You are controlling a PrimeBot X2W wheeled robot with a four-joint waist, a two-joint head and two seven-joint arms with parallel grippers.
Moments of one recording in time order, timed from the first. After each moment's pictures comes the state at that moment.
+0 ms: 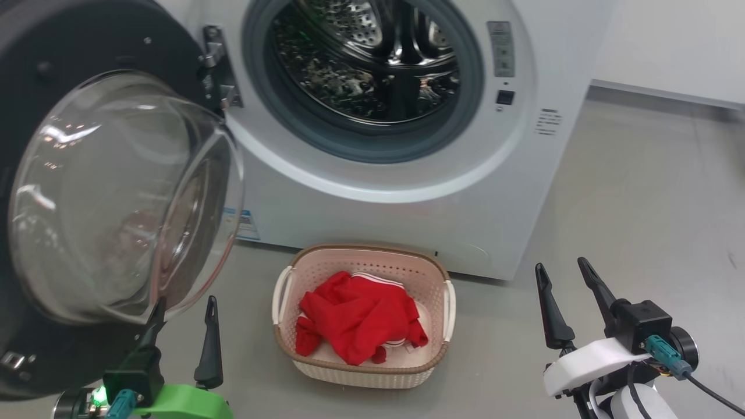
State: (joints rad) left arm 0.09 0.05 -0.12 0.01 -0.22 0.09 -0.11; right arm -0.03 -0.06 0.17 0.25 0.24 0.03 -0.26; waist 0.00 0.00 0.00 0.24
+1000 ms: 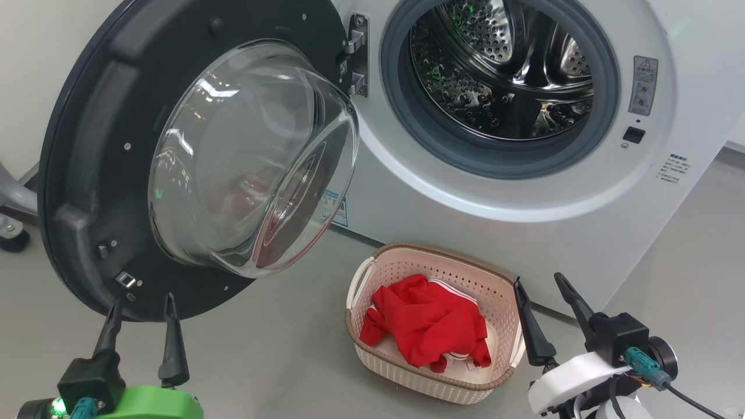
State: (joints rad) left arm 0.11 0.06 -0.03 -0.03 -0.23 0.11 -0.12; right arm -0.01 -0.06 0.23 0.26 0.24 0.03 -0.26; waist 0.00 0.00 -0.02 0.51
